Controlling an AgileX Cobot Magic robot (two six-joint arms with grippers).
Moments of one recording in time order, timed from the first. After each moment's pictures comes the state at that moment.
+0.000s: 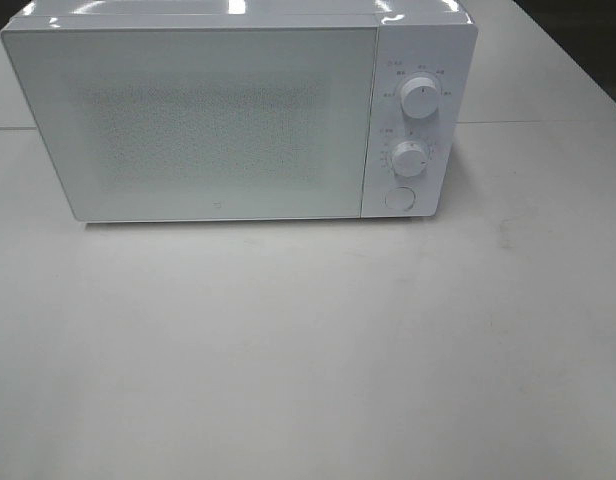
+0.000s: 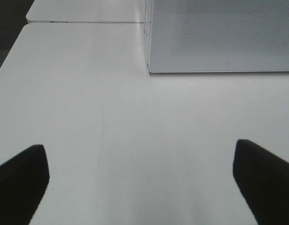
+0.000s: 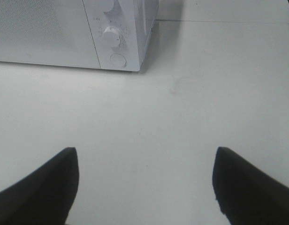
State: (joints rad) left arm 0.05 0.00 -0.50 -0.12 1.04 0.08; right arm 0.16 0.10 -0.53 0.03 0.92 0.05
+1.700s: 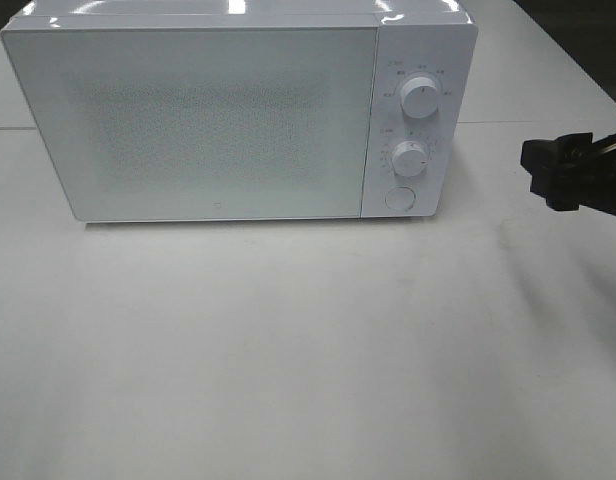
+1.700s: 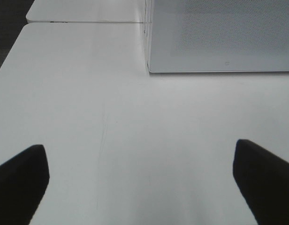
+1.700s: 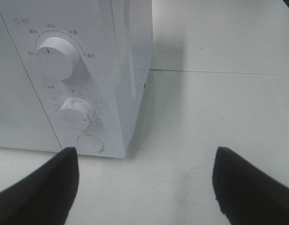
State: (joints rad) left arm 0.05 0.00 -0.50 -0.12 1.04 0.08; right arm 0.16 1.21 -0.35 0.03 -0.50 0.02
